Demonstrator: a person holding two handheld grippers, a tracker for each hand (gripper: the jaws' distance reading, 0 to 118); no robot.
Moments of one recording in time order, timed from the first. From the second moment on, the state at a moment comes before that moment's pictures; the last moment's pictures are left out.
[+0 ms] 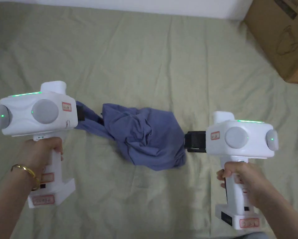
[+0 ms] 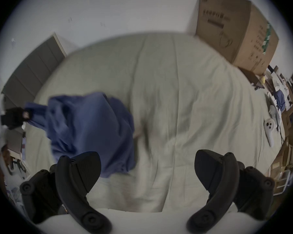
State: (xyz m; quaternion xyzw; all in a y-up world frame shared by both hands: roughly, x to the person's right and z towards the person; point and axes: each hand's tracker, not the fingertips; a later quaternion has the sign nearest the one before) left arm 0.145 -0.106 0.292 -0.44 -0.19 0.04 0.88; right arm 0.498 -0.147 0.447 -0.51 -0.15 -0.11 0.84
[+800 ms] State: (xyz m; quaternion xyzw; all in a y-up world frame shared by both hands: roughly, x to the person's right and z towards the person) left arm 0.116 -0.099 0.300 -0.44 -0.17 0.09 0.88; right arm 0.504 -0.117 0.469 -0.46 -0.10 -0.20 0.86
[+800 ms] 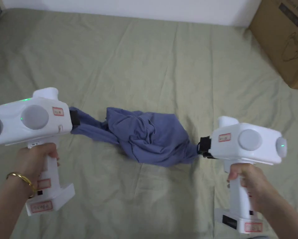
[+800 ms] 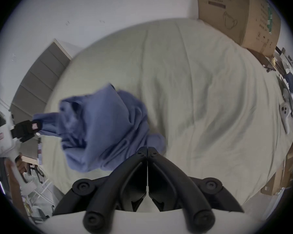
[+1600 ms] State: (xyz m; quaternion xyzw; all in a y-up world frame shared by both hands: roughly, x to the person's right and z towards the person) left arm 0.051 0.216 0.281 -0.15 -0.20 0.15 0.96; right arm 0.510 0.228 0.492 -0.22 -0.11 -0.04 0.97
